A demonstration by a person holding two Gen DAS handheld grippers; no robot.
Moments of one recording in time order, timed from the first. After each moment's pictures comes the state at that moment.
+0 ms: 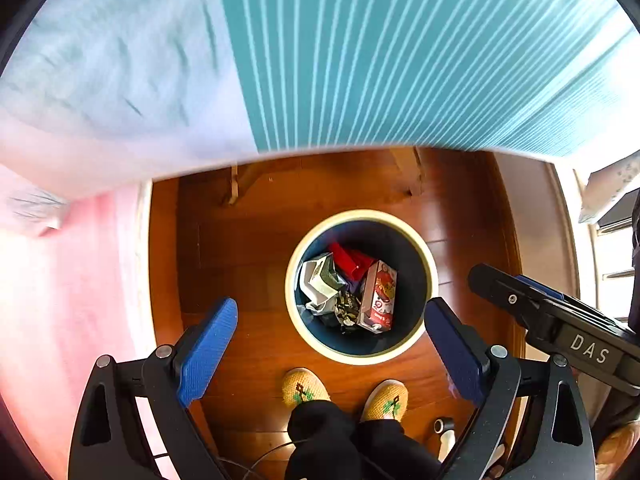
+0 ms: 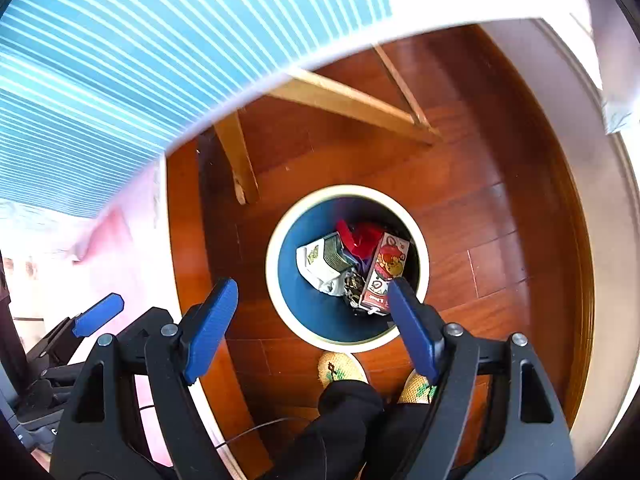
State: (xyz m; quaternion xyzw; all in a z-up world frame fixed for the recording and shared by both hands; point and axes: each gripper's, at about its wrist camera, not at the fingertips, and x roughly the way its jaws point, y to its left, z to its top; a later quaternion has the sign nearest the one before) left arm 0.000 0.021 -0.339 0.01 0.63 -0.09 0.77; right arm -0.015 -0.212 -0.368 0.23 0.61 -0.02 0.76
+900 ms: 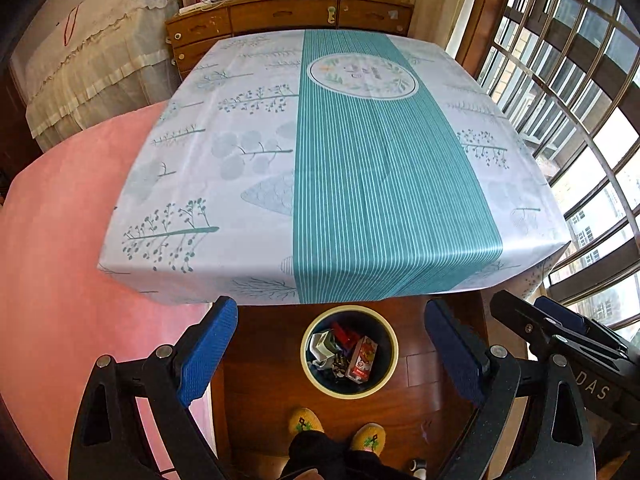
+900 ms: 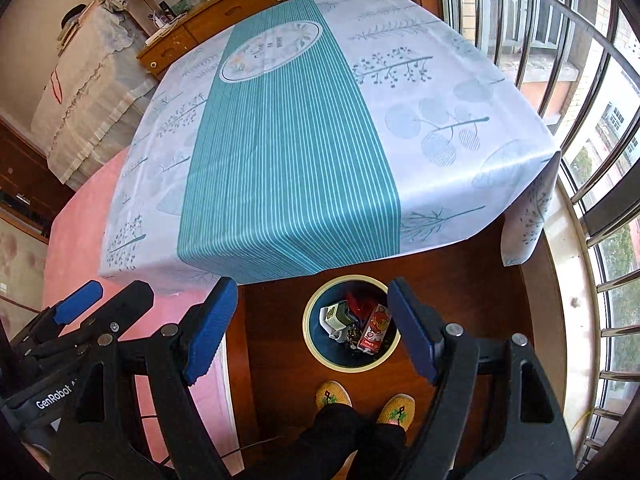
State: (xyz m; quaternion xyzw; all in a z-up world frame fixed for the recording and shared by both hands) left arm -0.013 0.016 -0.062 -0.01 0.52 -0.04 0.86; right arm -0.019 -0.201 -0.077 0.16 0.52 -0.01 0.84
